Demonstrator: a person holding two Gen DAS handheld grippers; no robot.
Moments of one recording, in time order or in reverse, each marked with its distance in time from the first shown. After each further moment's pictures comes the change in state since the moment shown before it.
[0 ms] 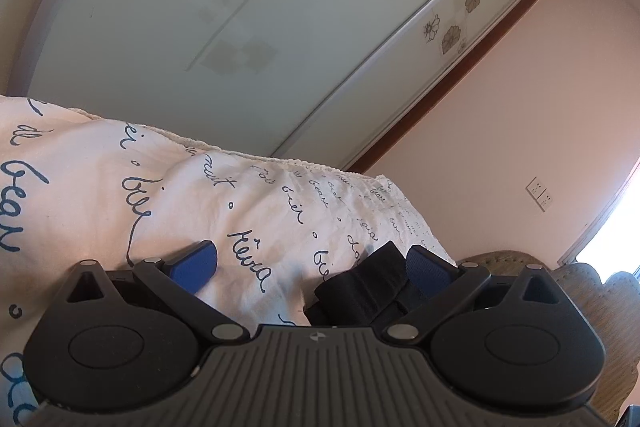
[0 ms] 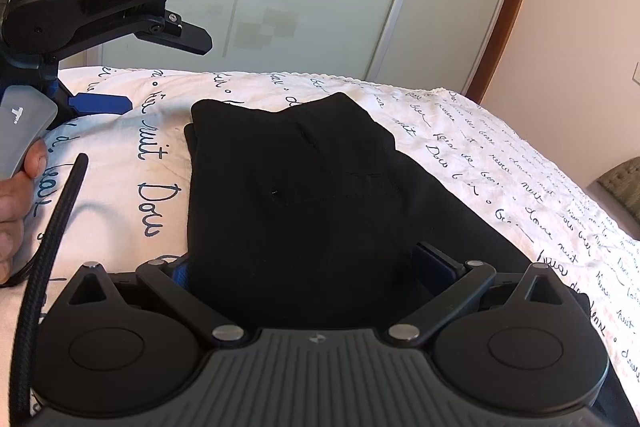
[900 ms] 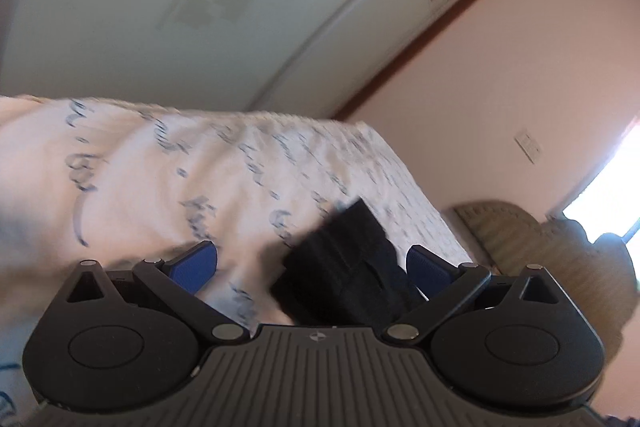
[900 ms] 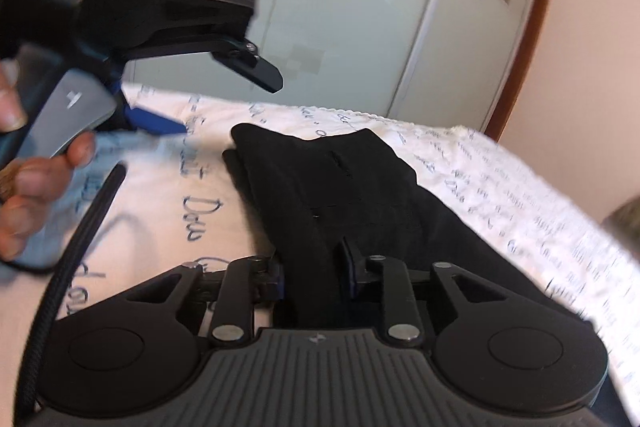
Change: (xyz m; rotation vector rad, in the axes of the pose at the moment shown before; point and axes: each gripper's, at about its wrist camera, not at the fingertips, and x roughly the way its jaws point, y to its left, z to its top) left arm 0.012 -0.027 0.011 0.018 0.216 -0.060; right arm -0.017 -0.001 -0.002 -0.005 -0.117 0.083
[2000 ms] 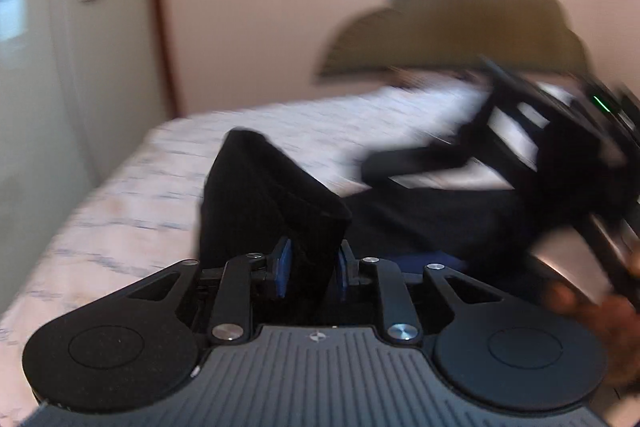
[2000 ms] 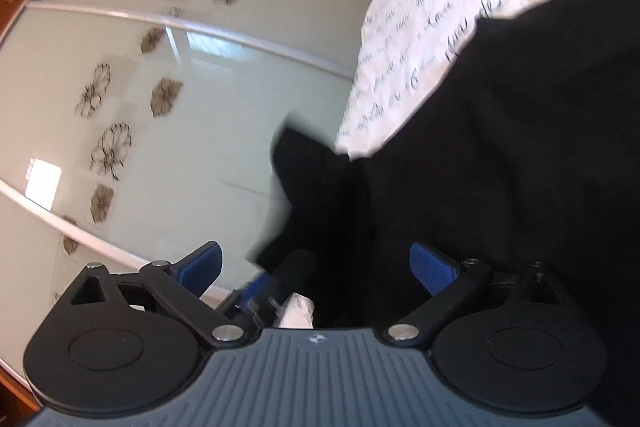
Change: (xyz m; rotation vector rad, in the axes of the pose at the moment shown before) left arm 0.002 -0.167 -0.137 1.079 0.158 -0.176; right arm -0.054 -0.169 -0.103 1.368 -0.141 0.536
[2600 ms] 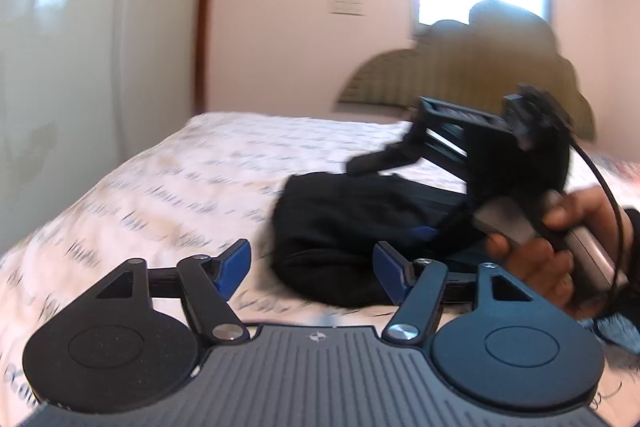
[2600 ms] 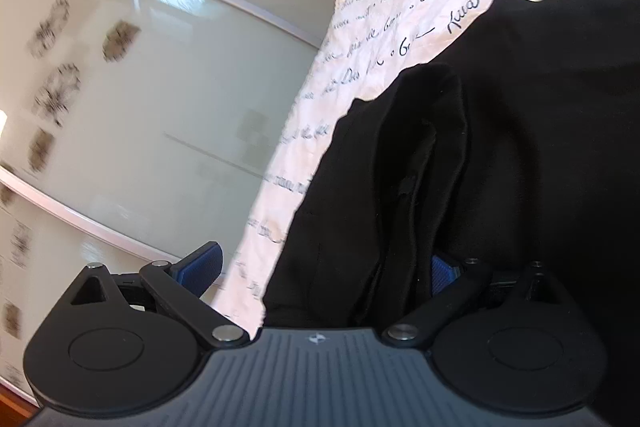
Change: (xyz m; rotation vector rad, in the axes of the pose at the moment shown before) left arm -0.092 0.046 -0.066 -0.247 -0.113 0.067; right arm 0.036 0.028 -0.011 -0.124 0.093 -0.237
